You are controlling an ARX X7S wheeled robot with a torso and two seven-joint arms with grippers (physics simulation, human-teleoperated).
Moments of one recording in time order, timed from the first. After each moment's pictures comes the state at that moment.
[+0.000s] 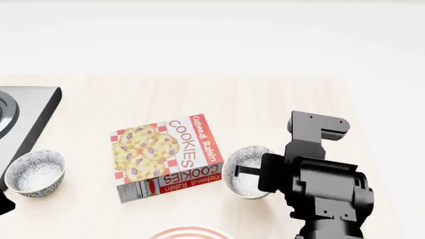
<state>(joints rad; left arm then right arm) -0.16 -0.29 -0.17 0.11 -0.59 -0.14 -0.22 1.18 0.07 0.12 1.12 0.00 0.81 -0.12</state>
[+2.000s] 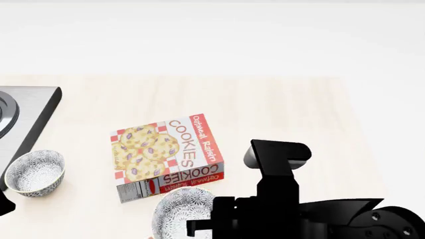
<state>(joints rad) -0.15 -0.30 -0.14 0.09 -0.60 -0.11 -0.24 0.84 0.34 -0.18 0.15 1.35 1.44 0.44</state>
